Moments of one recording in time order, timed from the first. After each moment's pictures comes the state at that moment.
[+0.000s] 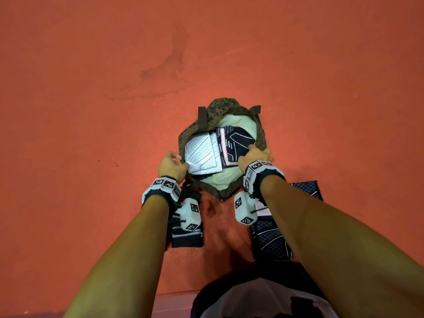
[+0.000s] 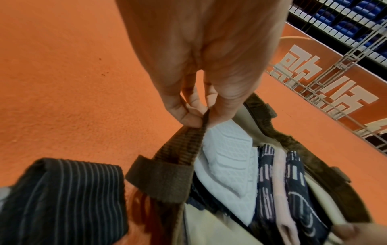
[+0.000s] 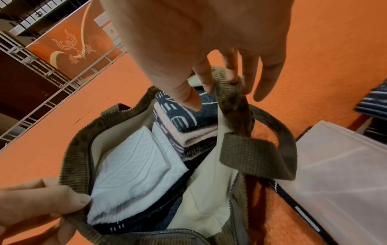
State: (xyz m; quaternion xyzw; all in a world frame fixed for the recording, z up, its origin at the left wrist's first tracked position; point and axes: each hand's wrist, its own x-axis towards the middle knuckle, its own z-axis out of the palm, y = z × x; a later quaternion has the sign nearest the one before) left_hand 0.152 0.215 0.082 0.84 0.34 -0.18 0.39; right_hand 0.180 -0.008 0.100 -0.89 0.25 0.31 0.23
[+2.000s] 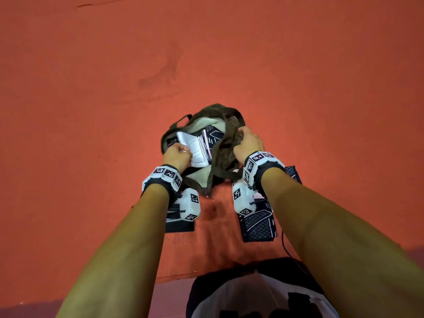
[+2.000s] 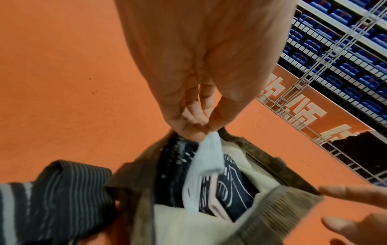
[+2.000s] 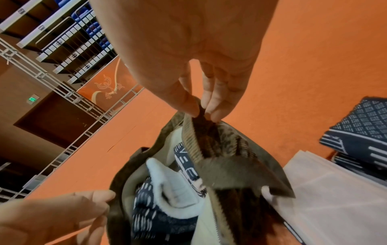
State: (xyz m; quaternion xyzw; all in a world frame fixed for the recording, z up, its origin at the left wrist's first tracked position) left_hand 0.114 0.157 0.134 0.79 0.30 -0.15 0.50; right_hand 0.130 -0.045 0.163 -0.90 0.15 0.19 0.35
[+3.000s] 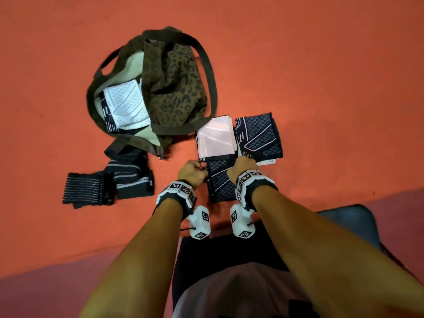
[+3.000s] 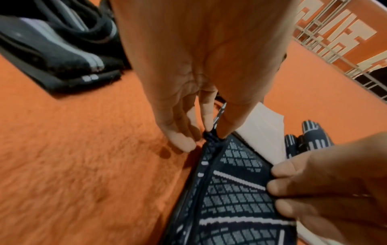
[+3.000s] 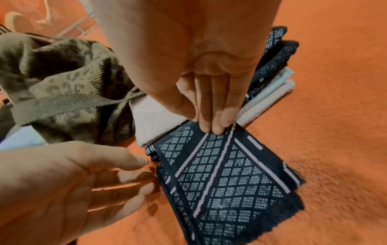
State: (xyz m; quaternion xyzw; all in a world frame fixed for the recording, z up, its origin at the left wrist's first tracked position) left_hand -0.020 0.028 -0.017 0.71 0.33 -0.39 0.49; right_hand -0.008 -0.126 0.043 -0.86 0.21 0.42 0.20
